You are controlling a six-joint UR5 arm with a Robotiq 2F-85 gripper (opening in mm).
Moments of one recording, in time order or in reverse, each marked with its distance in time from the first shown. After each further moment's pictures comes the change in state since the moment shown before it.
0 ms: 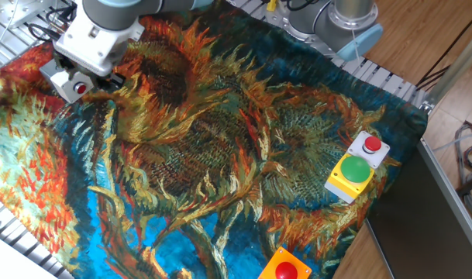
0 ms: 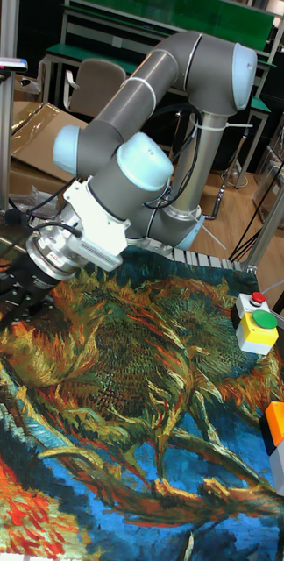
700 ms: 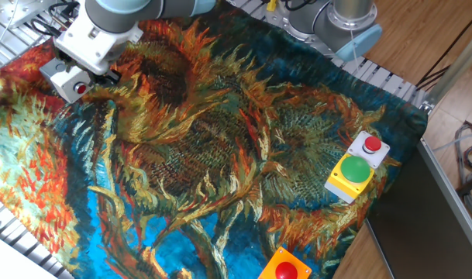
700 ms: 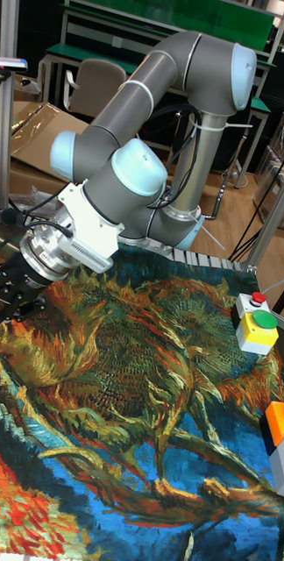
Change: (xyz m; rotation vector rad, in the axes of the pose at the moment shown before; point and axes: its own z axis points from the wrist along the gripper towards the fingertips) arm 0.004 -0.002 0.007 0.011 0.003 0.031
